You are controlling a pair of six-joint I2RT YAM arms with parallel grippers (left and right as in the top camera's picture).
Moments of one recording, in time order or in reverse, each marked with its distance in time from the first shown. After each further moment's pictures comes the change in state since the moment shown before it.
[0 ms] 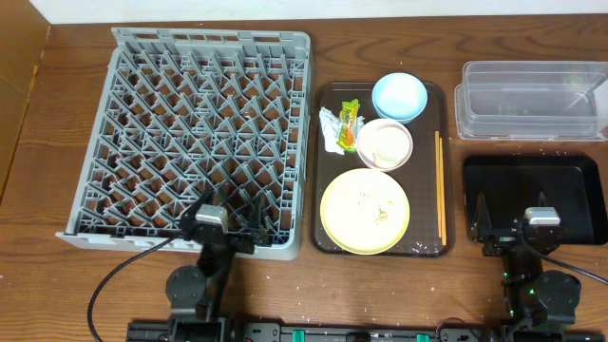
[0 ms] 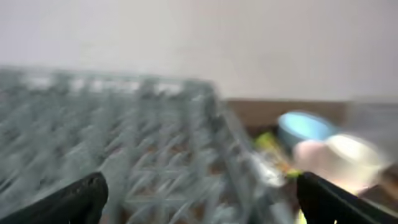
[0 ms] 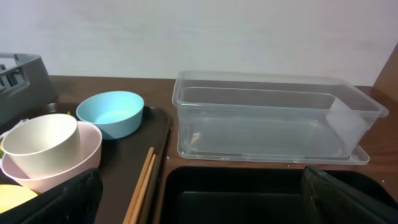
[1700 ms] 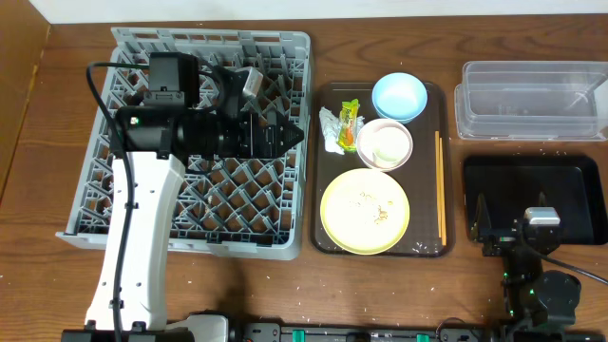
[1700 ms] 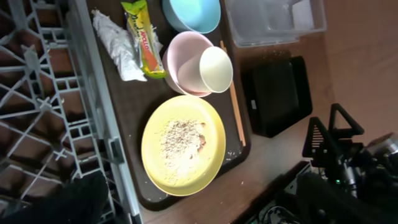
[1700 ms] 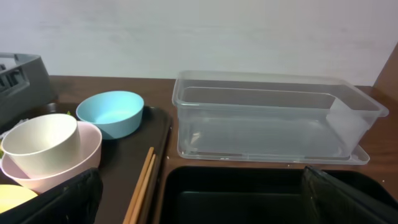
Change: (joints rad) left arm -0.023 1.440 1.474 -1.172 0.487 0.099; right arm 0.000 0.000 0.000 0.001 0.000 0.000
